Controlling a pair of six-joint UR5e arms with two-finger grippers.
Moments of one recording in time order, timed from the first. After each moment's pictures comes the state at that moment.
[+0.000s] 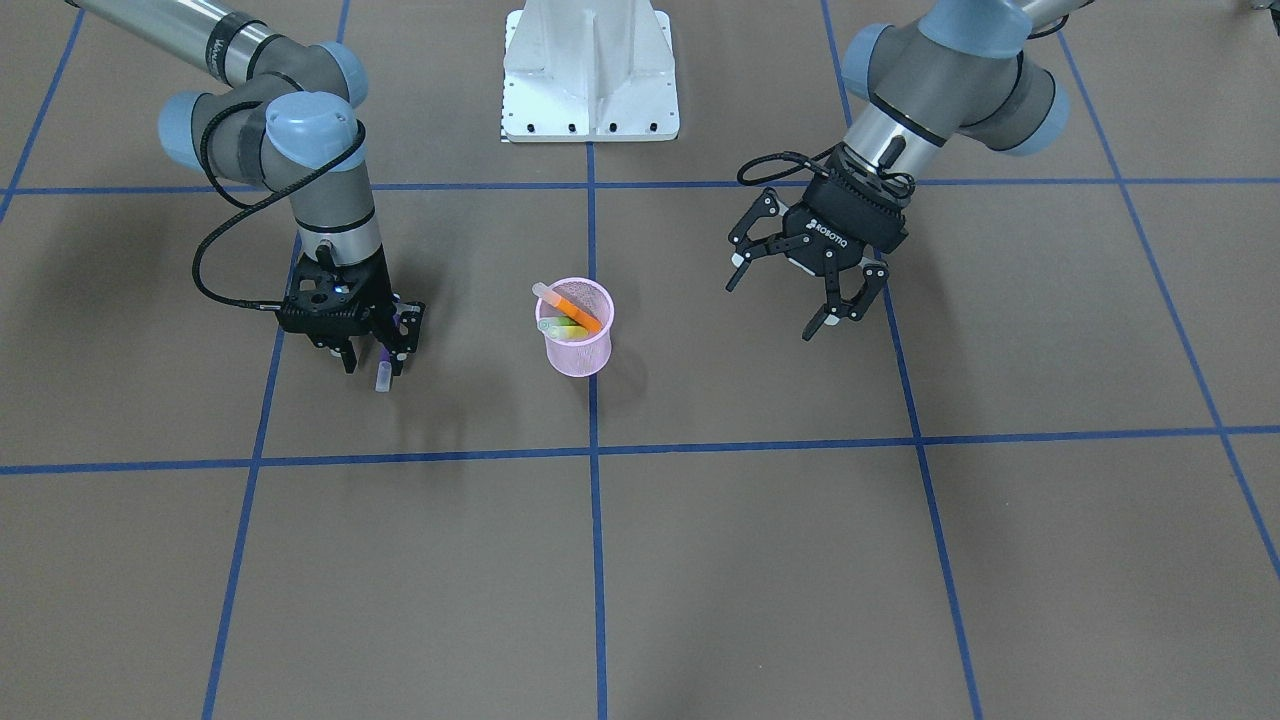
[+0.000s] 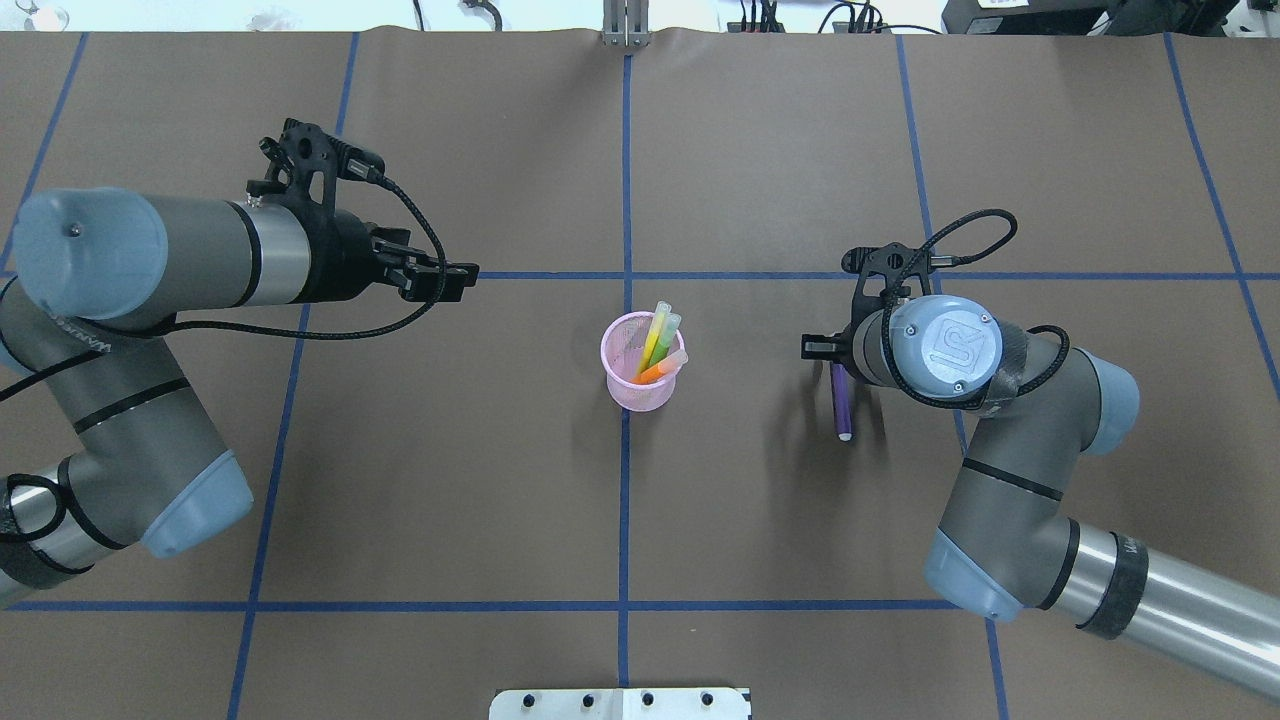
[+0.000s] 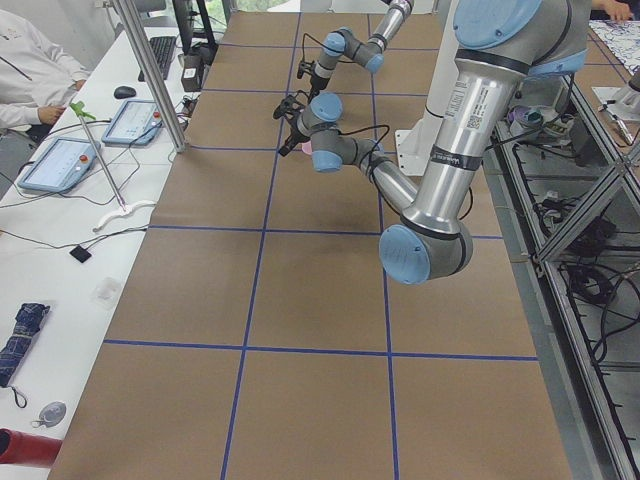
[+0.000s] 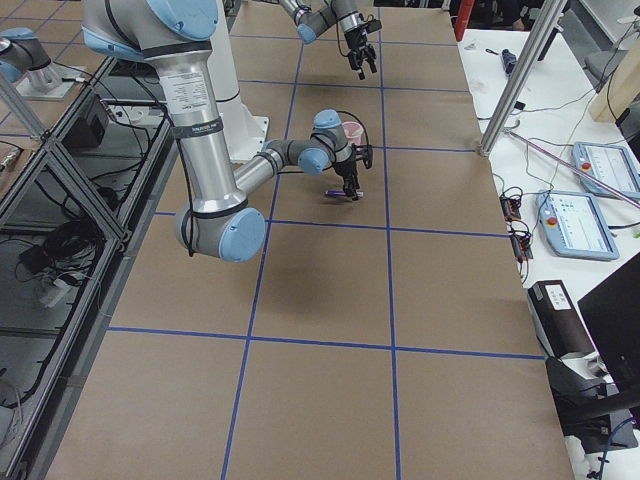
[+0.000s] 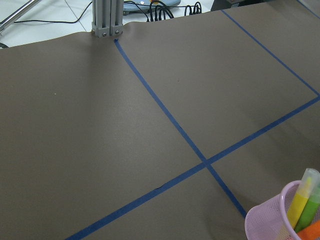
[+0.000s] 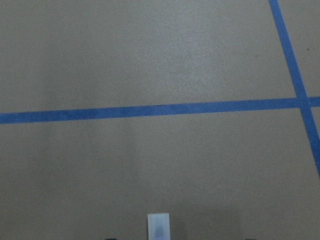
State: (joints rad) left arm -0.69 -1.92 -1.82 -2.32 -1.78 -0.78; right arm 0.53 -1.24 1.72 -1.28 1.57 1.25
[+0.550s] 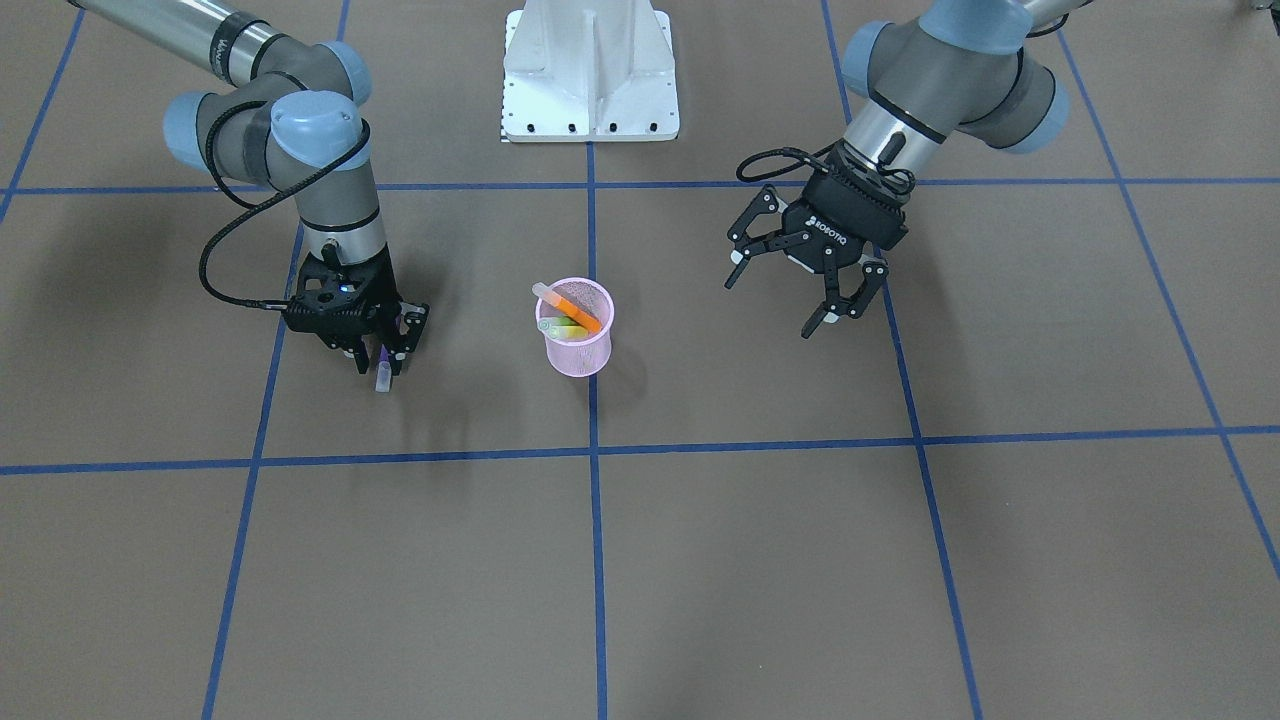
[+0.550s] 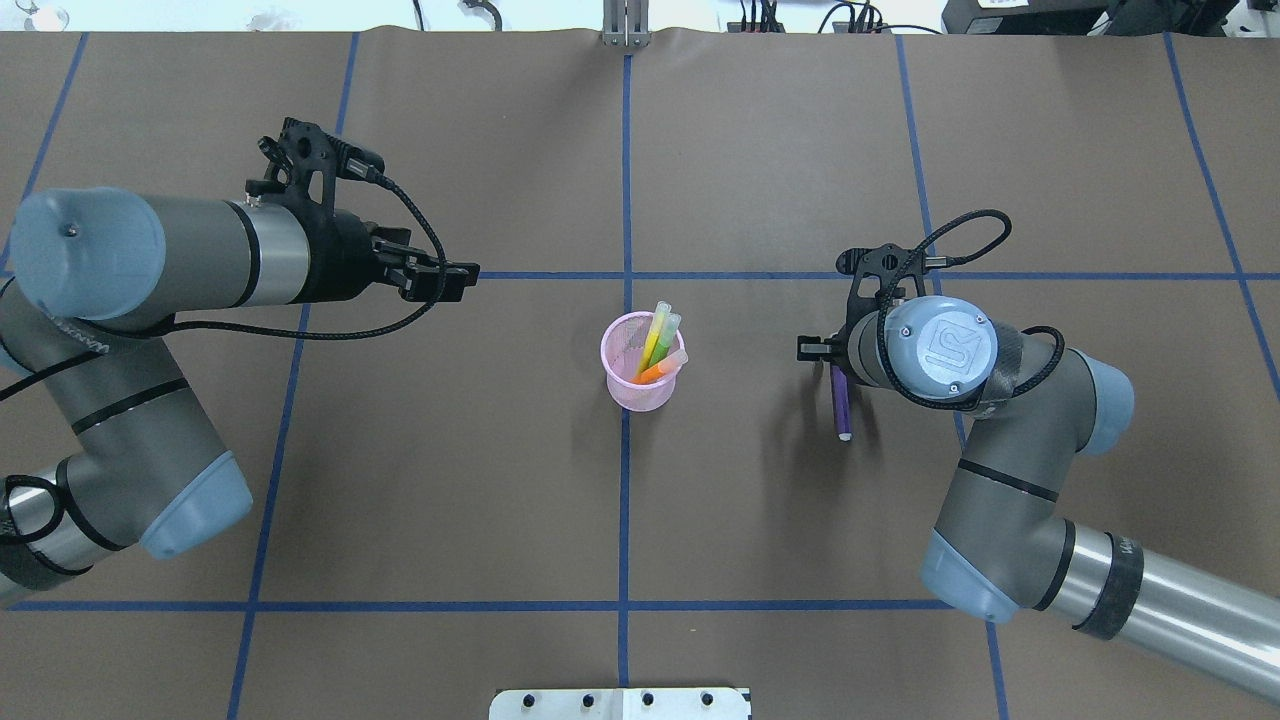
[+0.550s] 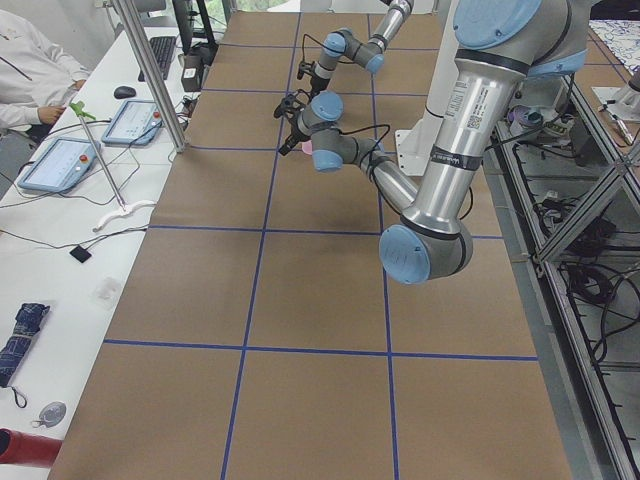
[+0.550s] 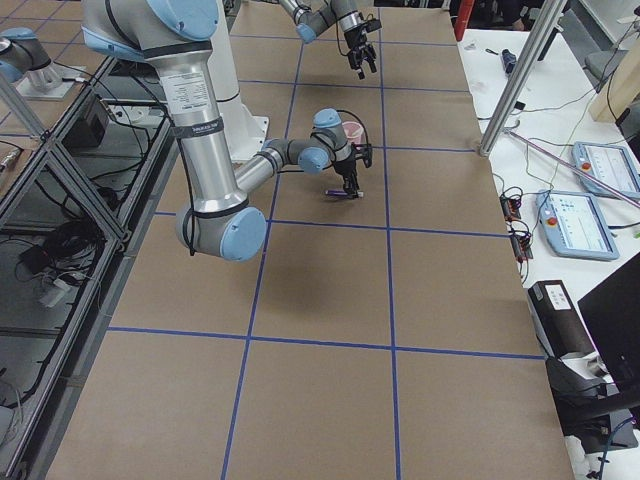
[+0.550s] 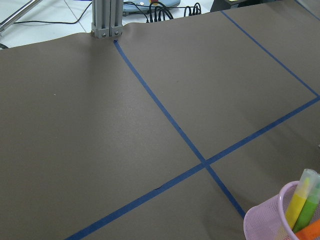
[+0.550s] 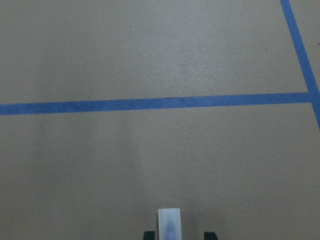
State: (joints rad) left arm -0.69 -1.92 -1.82 -2.32 -1.78 -0.78; right arm 0.53 -1.24 1.72 -1.28 1.57 1.24
